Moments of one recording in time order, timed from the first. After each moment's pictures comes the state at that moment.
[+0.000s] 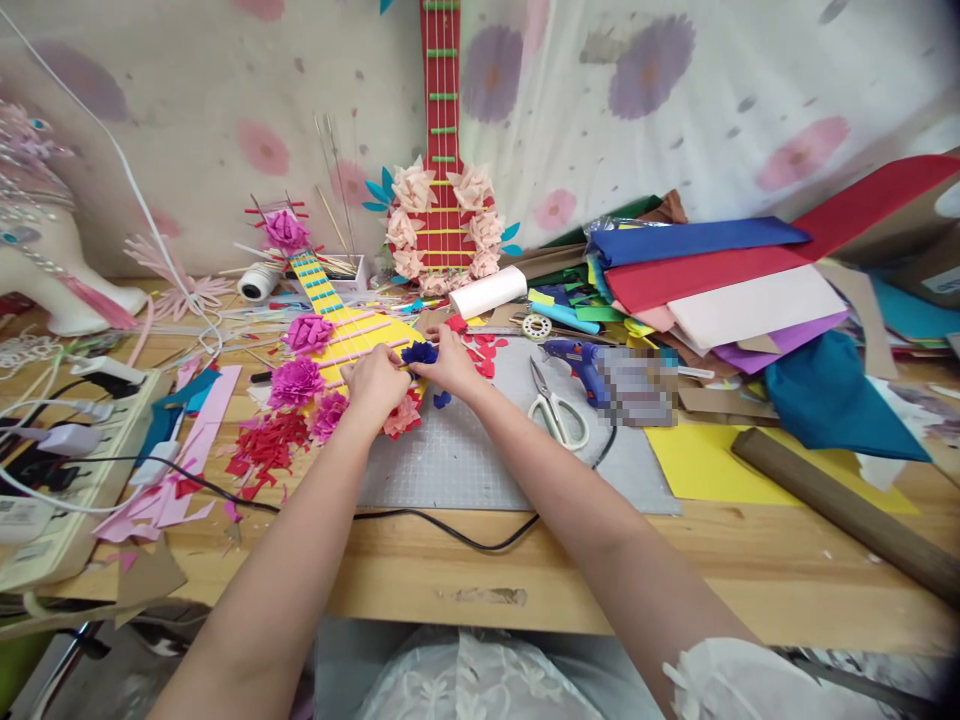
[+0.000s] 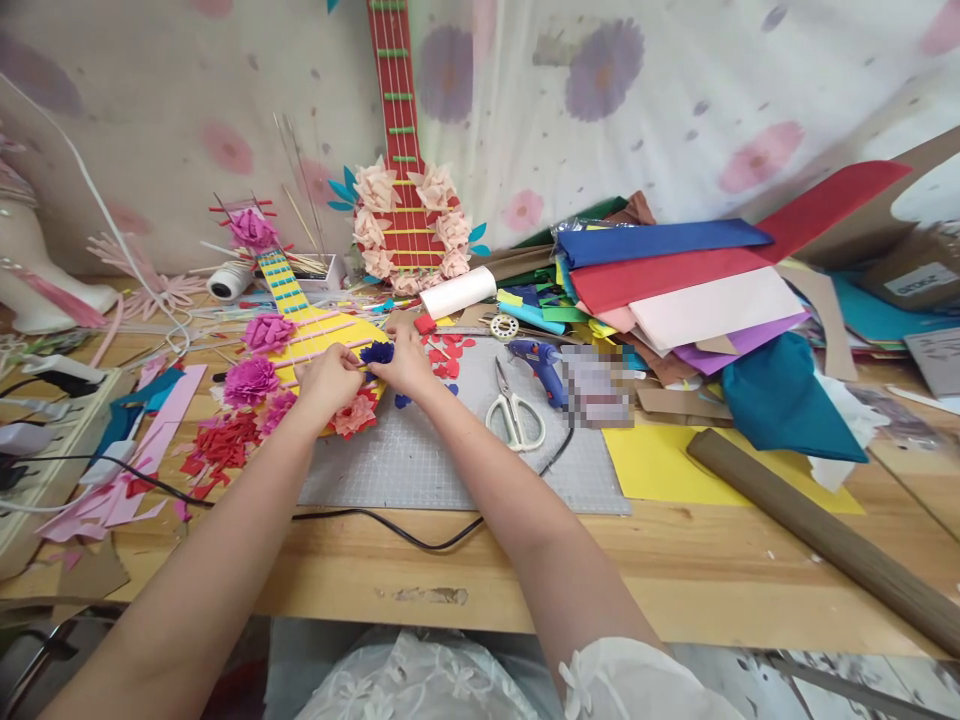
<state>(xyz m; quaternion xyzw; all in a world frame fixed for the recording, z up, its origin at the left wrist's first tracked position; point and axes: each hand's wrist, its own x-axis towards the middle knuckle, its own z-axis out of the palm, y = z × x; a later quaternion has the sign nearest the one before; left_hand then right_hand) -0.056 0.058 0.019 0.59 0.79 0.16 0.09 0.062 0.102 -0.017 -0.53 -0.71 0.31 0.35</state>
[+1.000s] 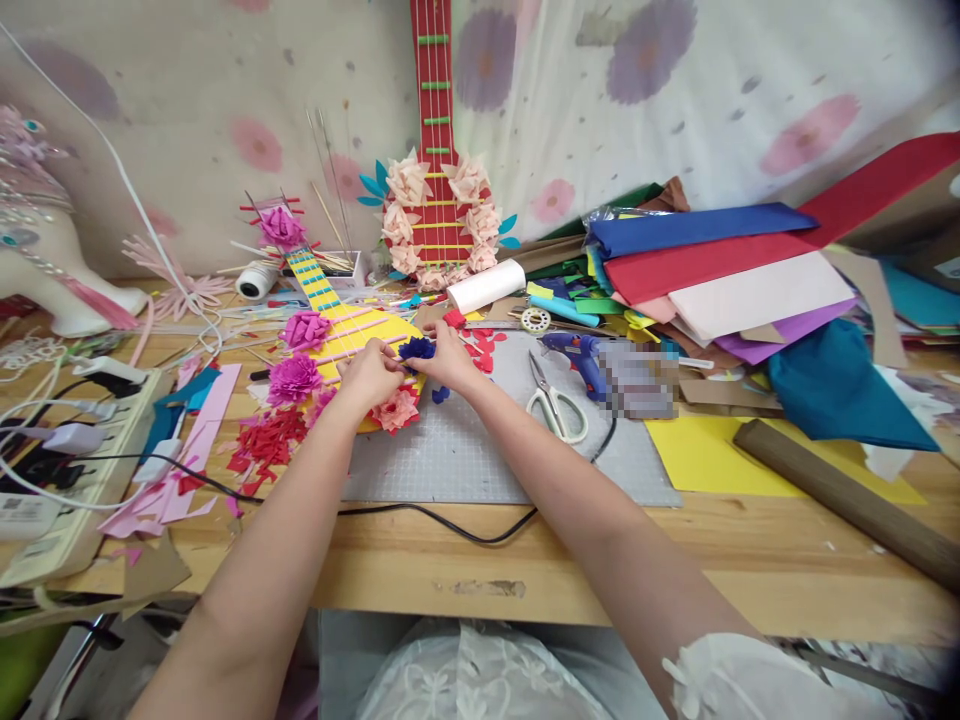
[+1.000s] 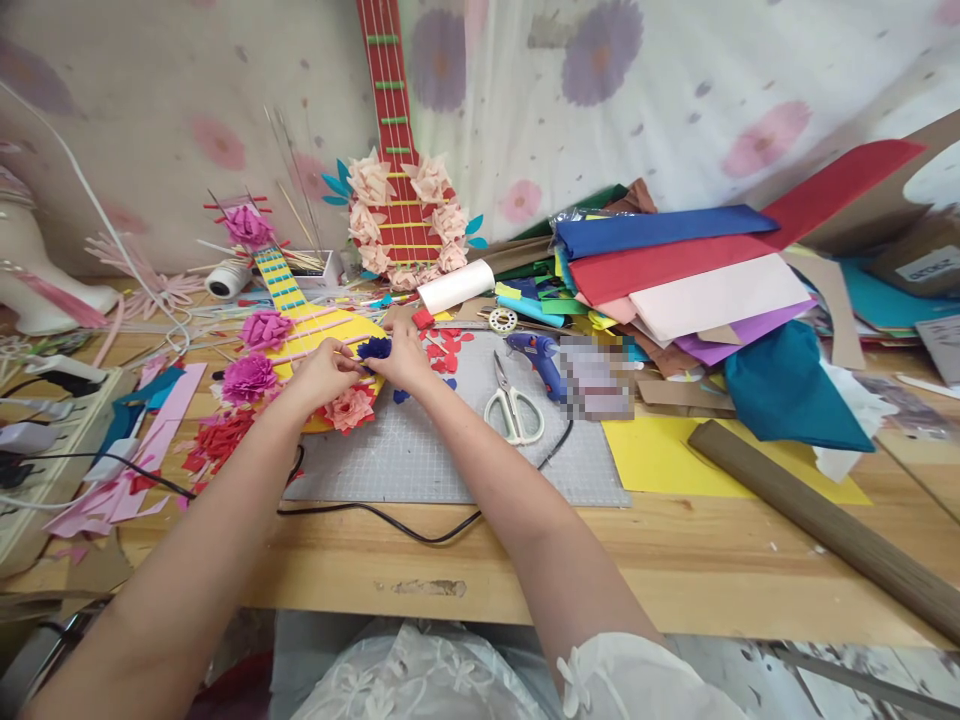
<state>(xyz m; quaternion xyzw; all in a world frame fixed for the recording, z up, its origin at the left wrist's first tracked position) -0.067 0.056 0.026 0.61 0.75 0.16 0.17 0.062 0.105 -0.021 -0.52 -0.71 0.31 0.35</state>
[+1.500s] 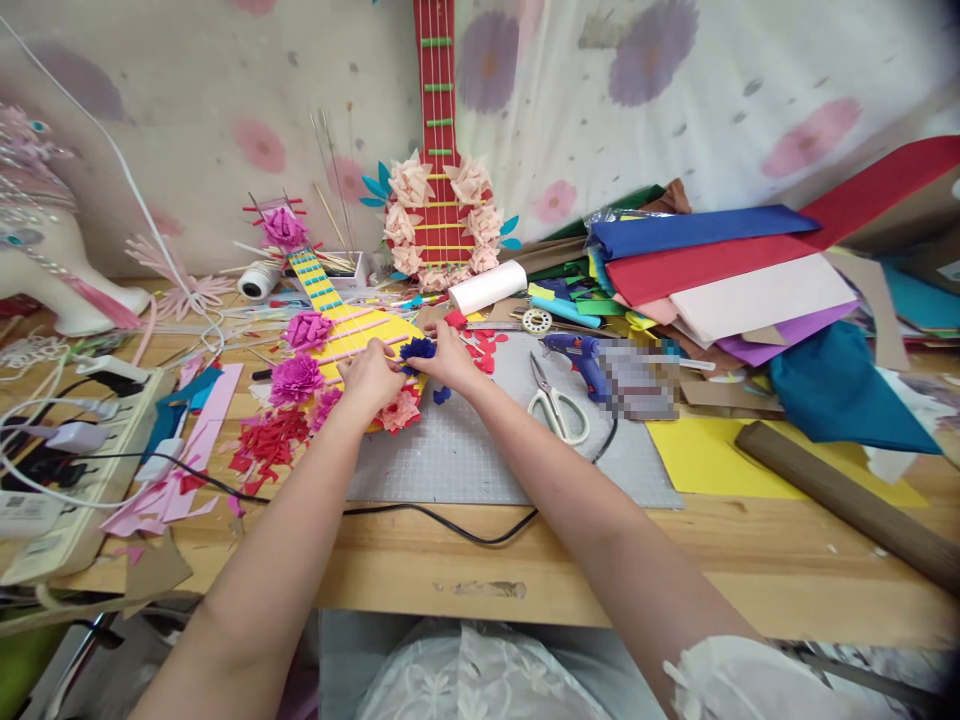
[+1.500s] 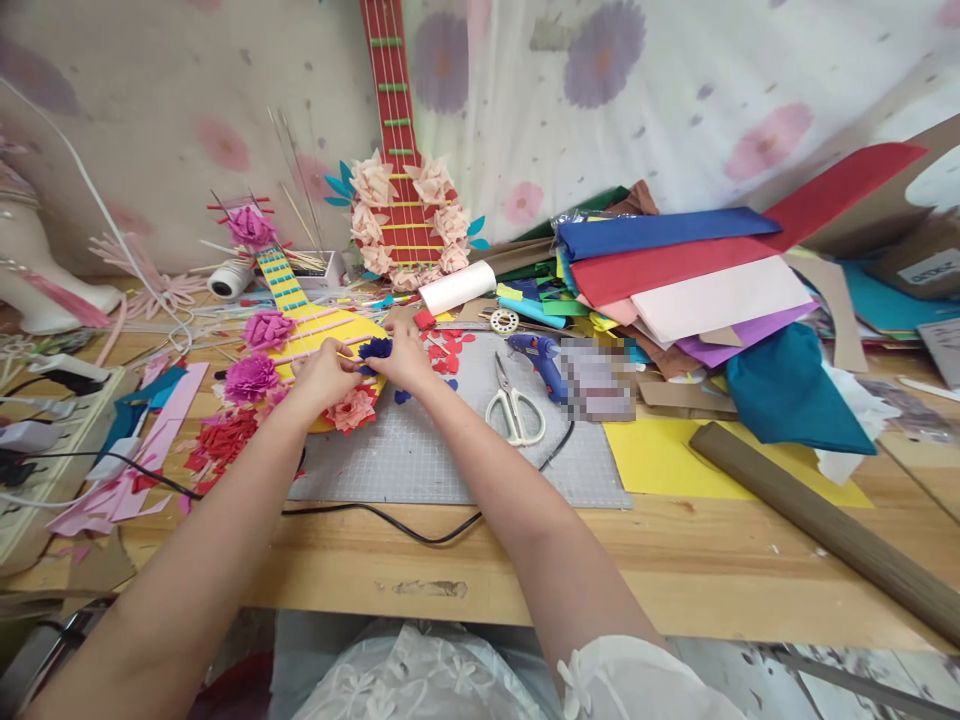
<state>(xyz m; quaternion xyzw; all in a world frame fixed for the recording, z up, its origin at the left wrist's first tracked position) -0.060 0.054 0.028 0.60 0.78 0.14 0.13 0.062 0.106 -0.020 -0.52 -0.72 0.30 0.35</state>
